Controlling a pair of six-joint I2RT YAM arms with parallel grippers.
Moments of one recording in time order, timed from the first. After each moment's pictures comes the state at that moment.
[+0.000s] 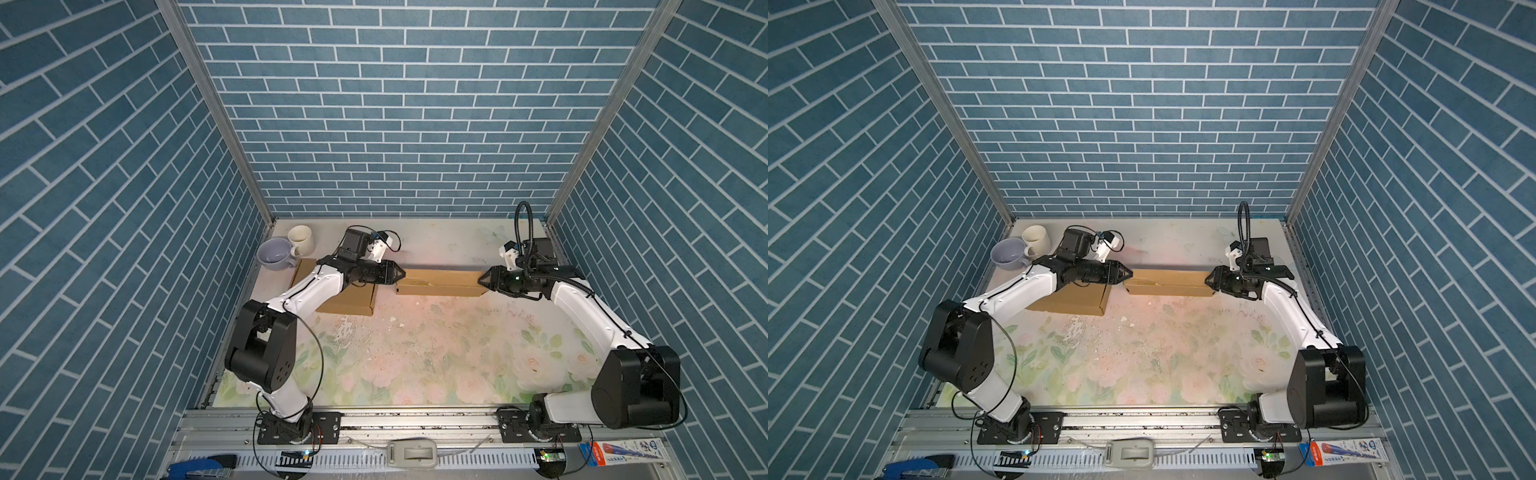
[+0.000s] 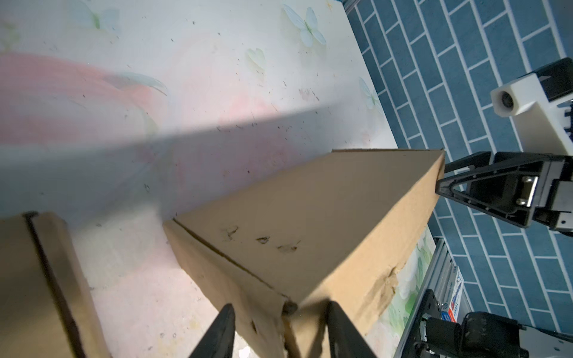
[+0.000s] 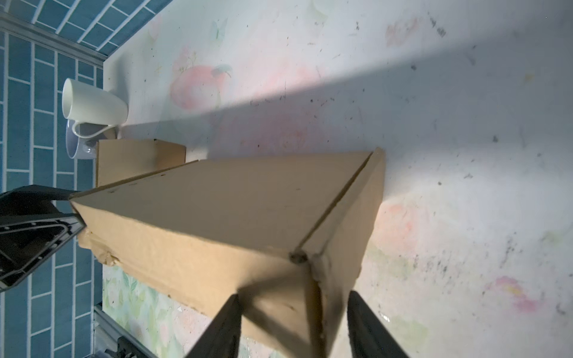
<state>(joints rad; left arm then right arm) -0.41 1.63 1.16 -0.34 0.58 -0.31 0.16 1.36 1.03 -0.67 -0.48 0.32</state>
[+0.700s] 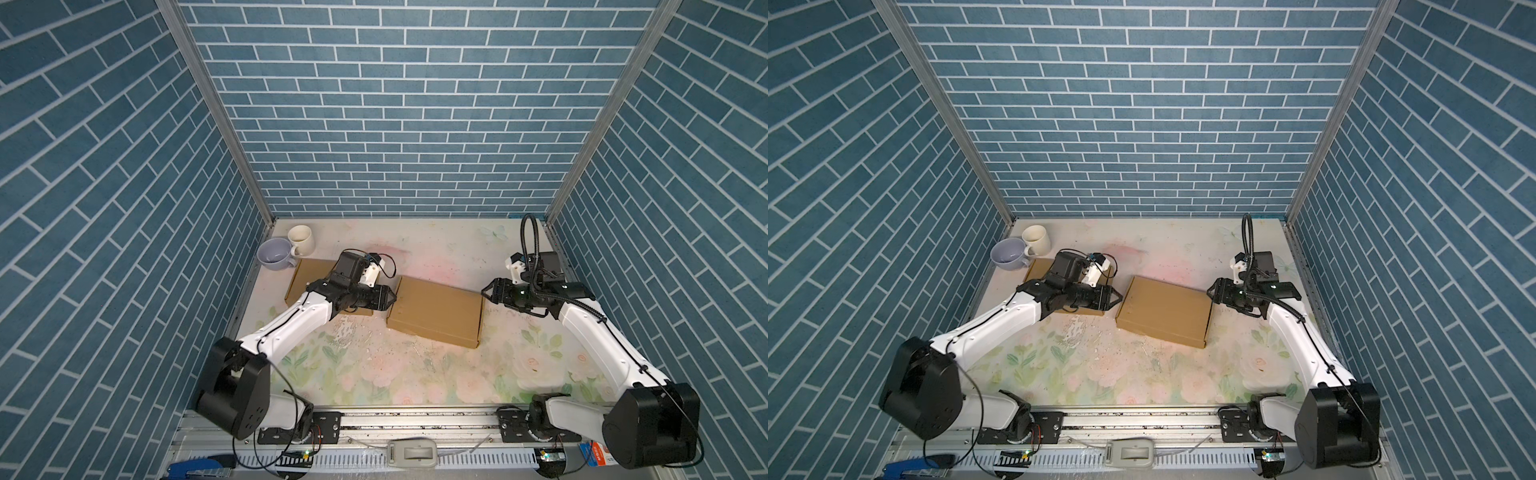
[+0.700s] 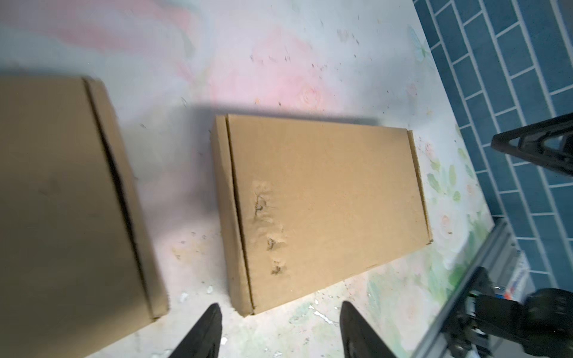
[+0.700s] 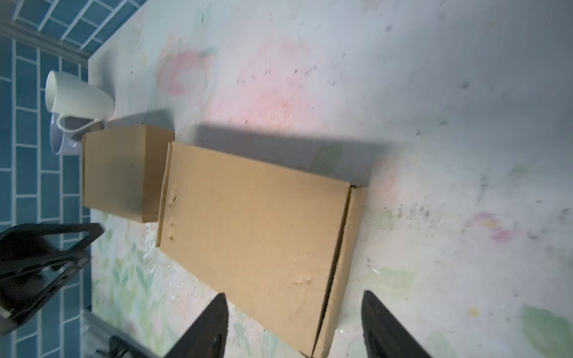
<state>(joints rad) -0.46 1.35 0.94 -0.41 0.35 -0.26 0.16 1.18 0.93 -0.68 -0.37 0.36</state>
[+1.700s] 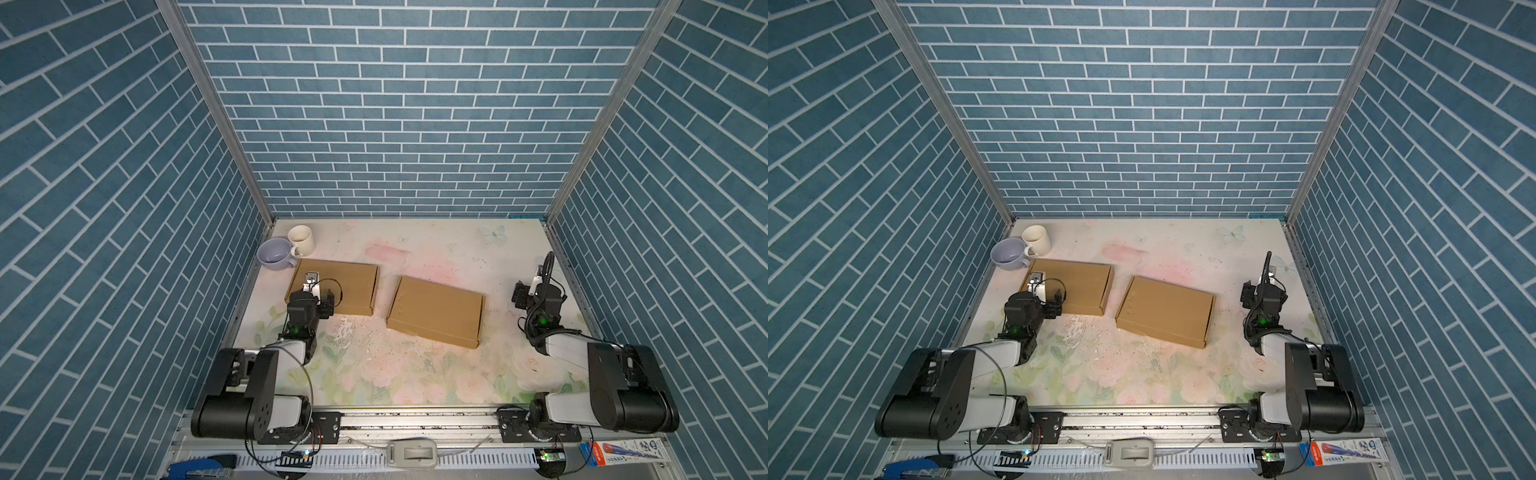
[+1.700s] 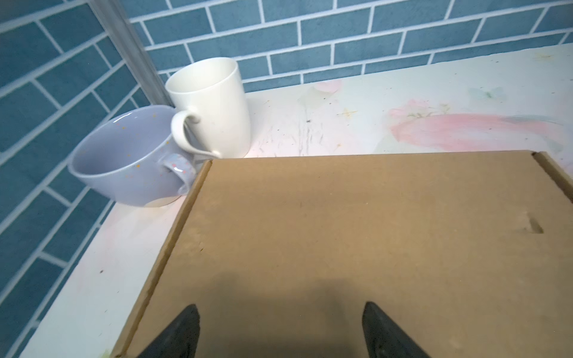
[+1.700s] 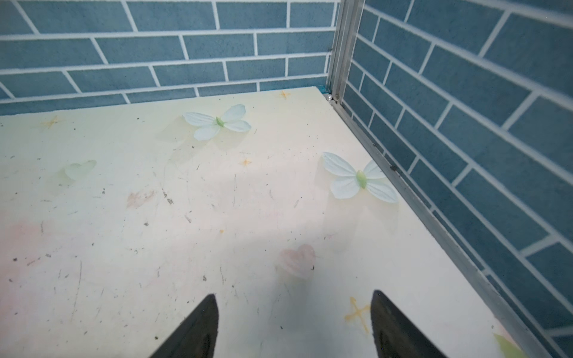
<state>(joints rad) -0.05 1.39 0.30 0.69 -0.10 0.09 0.02 1.40 0.35 0.66 0.21 0.04</state>
